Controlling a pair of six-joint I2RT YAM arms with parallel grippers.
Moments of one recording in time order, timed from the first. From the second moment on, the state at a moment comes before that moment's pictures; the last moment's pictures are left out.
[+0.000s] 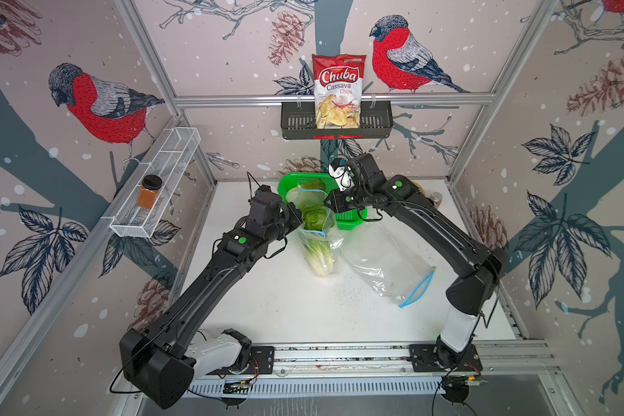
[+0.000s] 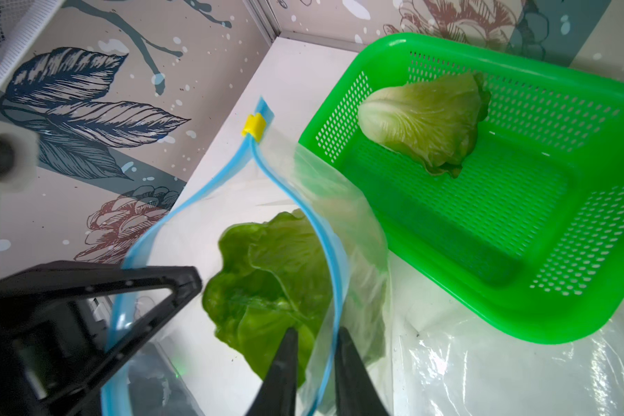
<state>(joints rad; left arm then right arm) -0.49 1.18 1.15 -0.47 0.05 -0.93 0.79 1.82 2.02 -0.90 -0.19 0.29</state>
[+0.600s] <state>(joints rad) -0.49 1.20 1.17 -0.46 0.05 -0.93 0.83 2.00 2.16 -0.93 -0.09 0.29</state>
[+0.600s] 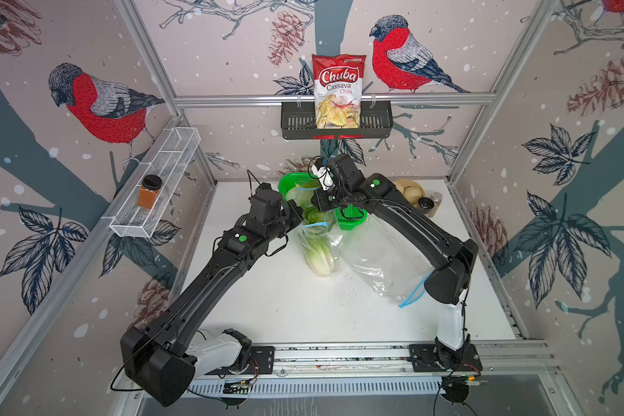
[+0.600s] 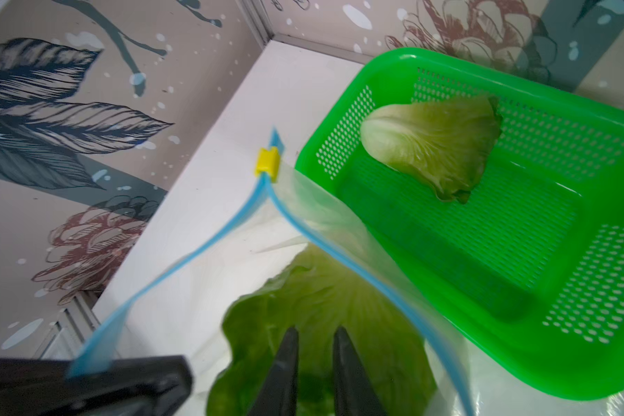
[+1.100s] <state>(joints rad) -0.49 1.20 1.19 -0.46 0.06 -0.91 0.80 1.87 2.19 -0.90 -0.11 0.29</state>
